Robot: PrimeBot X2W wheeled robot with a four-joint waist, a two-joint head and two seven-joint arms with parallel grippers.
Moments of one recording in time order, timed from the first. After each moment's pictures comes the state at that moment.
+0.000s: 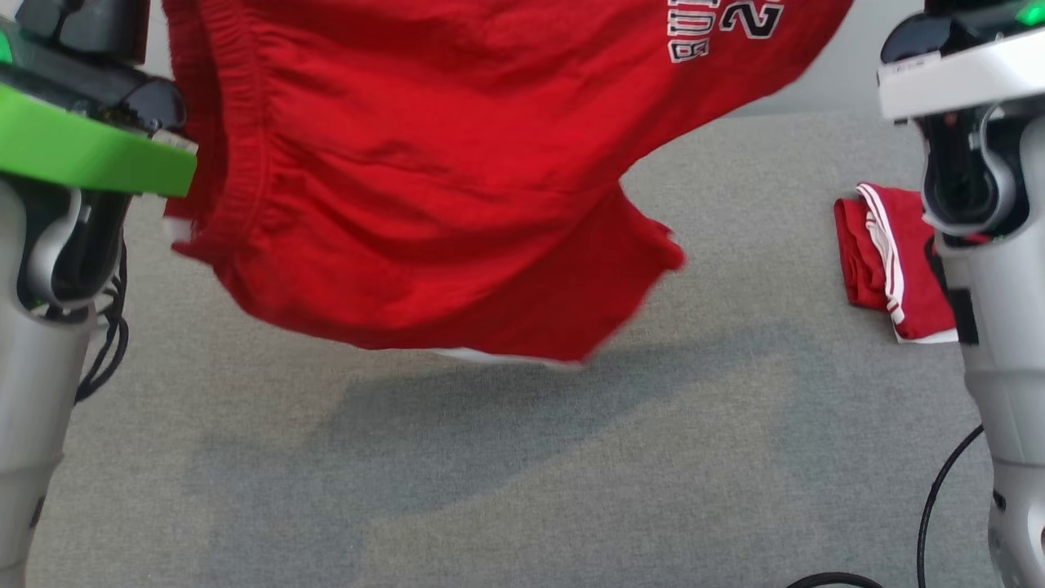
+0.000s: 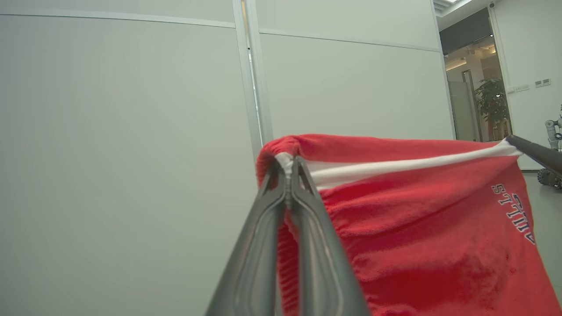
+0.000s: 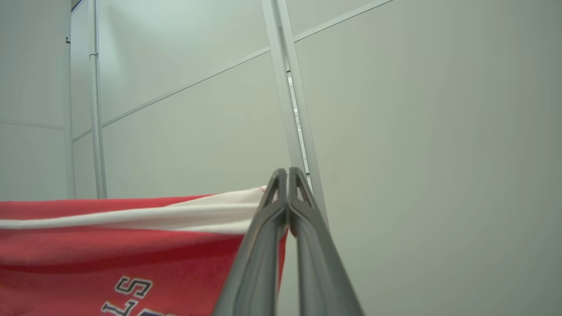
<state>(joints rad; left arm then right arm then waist) -0.84 0.49 -0.36 0.09 -0.70 -0.13 -0.14 -0.83 -0.24 0.12 0.21 0.60 0.13 -0.20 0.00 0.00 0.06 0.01</state>
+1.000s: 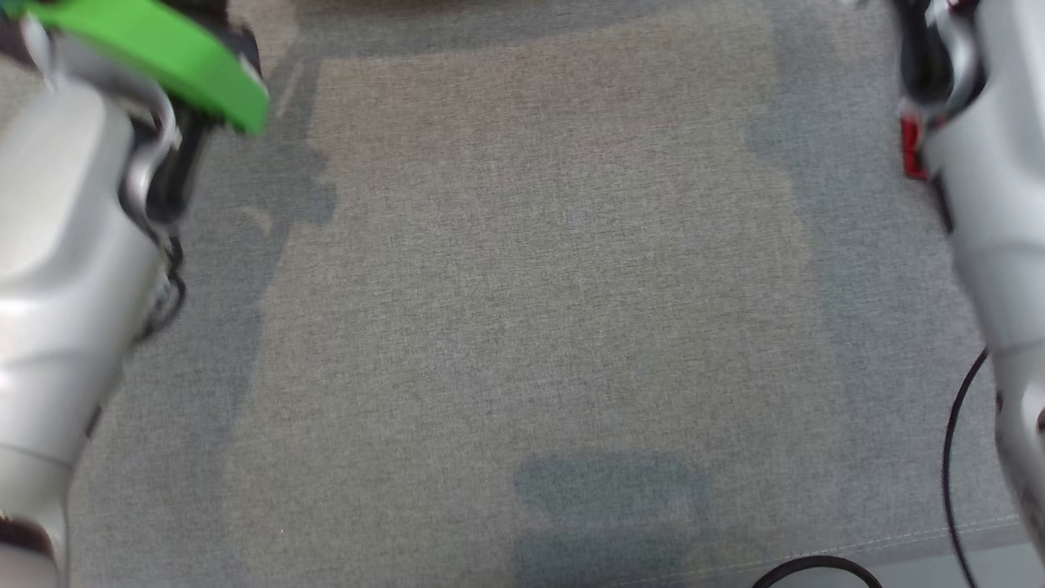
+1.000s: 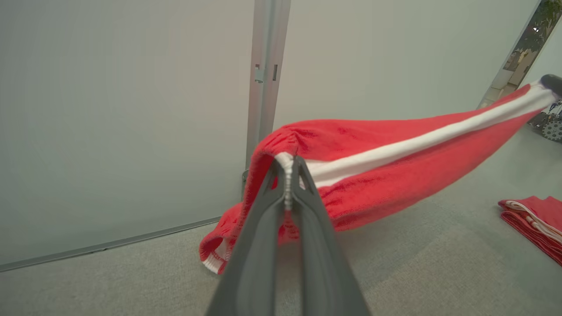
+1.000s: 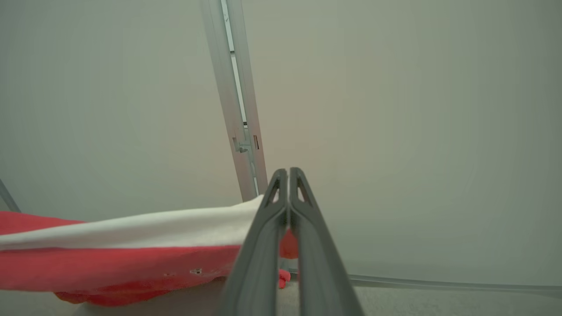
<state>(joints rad) -1.19 0.40 -0.74 0.66 -0.88 -0.13 -0.26 -1.22 -0.23 0.24 0.68 0.45 0.13 -0.26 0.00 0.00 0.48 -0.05</state>
